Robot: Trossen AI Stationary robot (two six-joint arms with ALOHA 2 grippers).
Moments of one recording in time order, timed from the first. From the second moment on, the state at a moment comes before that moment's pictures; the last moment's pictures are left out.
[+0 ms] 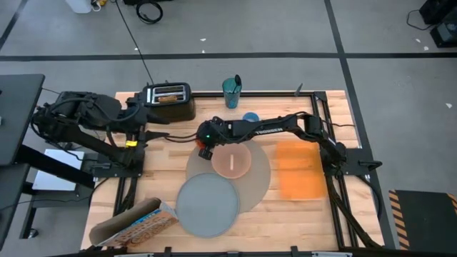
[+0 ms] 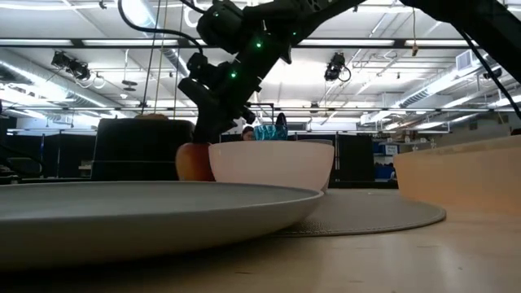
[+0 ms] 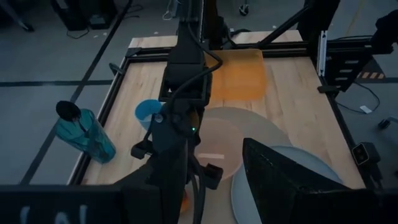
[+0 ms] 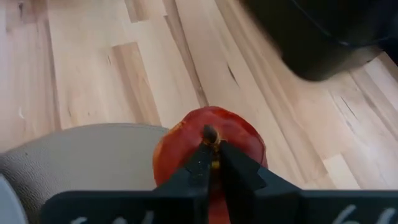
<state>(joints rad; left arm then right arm) -0.21 1.08 1.72 -1.16 -0.29 -0.07 -0.08 2.22 1.80 -0.40 0.21 0.16</state>
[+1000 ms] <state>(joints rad) -0.21 1.08 1.72 -1.19 -0.27 -0.10 -0.09 2.07 1.80 -0.43 0.22 0.21</state>
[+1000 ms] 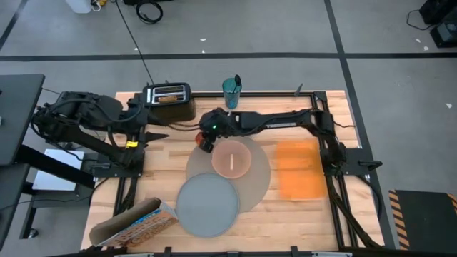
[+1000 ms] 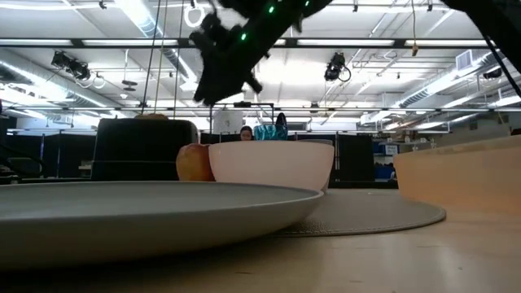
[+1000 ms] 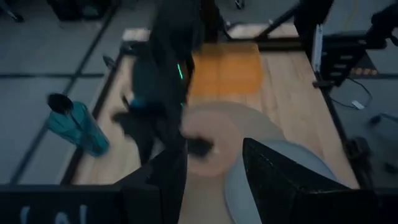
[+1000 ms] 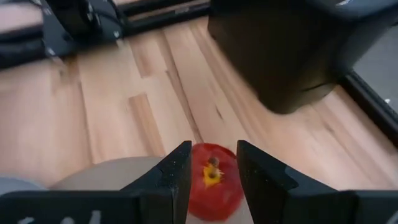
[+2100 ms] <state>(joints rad) 0.75 1.19 1.18 -0.95 0.06 0.20 -0.03 1.62 1.80 -0.31 0.23 0.13</state>
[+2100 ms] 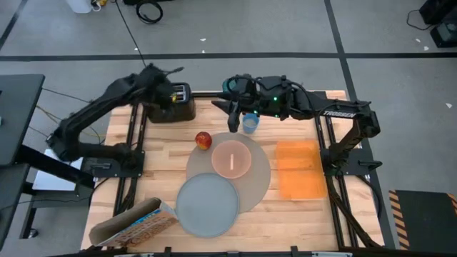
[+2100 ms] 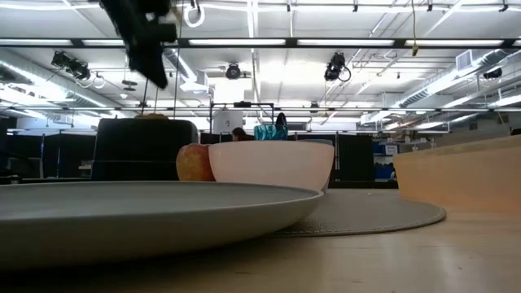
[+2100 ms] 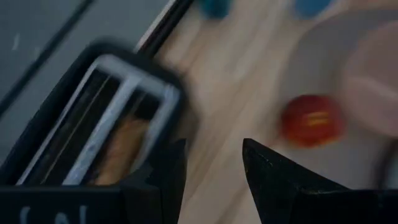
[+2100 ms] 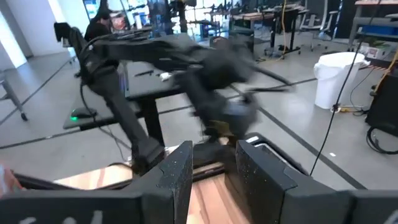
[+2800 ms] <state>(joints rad) 0.85 1.50 1.37 -1.08 -0.13 0.36 -0.02 1.62 1.80 -0.40 0.24 0.14</state>
